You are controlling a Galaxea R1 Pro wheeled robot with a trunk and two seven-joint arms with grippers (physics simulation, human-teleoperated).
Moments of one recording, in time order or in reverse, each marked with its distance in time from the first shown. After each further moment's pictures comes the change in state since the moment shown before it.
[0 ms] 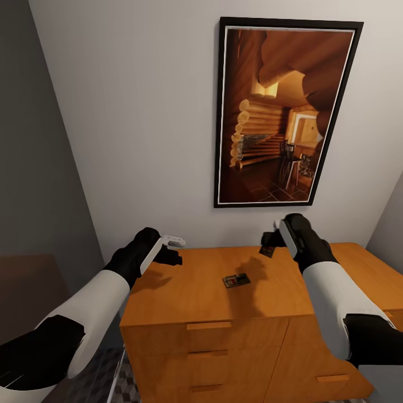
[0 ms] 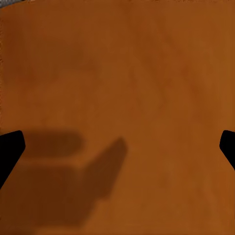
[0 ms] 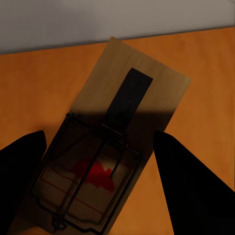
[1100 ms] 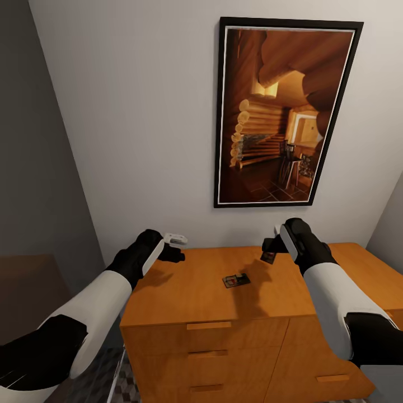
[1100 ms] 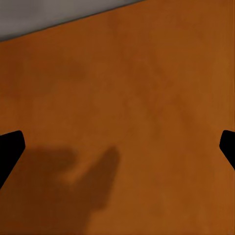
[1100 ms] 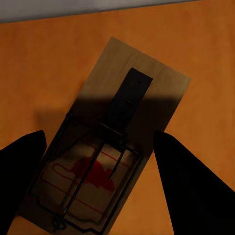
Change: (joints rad) left arm 0.000 -0.015 0.005 0.025 0.001 -0.116 0.010; right arm 0.000 -0.012 0.005 0.068 -0.005 0.000 0.012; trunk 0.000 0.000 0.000
